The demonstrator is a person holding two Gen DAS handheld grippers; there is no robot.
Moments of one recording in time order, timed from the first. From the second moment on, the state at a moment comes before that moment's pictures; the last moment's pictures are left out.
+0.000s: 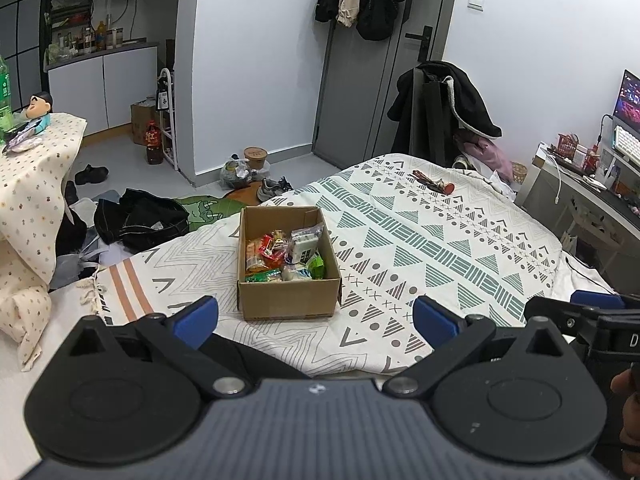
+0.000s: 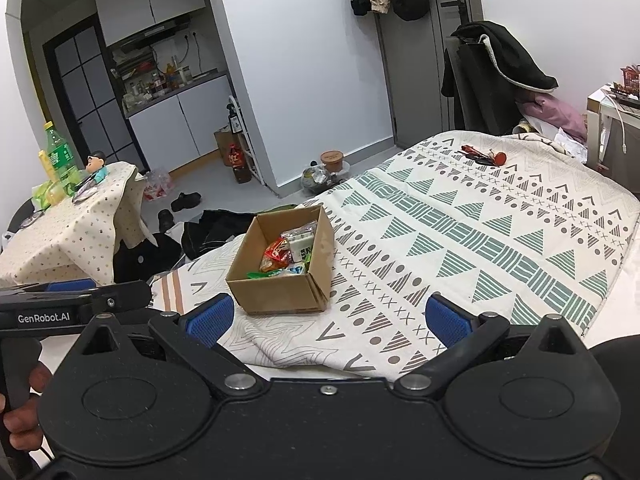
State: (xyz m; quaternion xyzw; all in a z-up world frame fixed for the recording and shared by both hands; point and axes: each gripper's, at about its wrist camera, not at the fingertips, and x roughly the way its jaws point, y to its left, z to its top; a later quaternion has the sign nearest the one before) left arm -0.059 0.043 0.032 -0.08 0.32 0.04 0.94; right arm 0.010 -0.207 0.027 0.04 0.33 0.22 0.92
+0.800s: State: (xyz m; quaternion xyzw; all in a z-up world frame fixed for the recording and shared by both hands) left arm -0.060 0.037 0.030 -0.08 0.32 0.03 0.94; right arm 0.010 -0.209 0.023 0.04 0.33 0.20 0.92
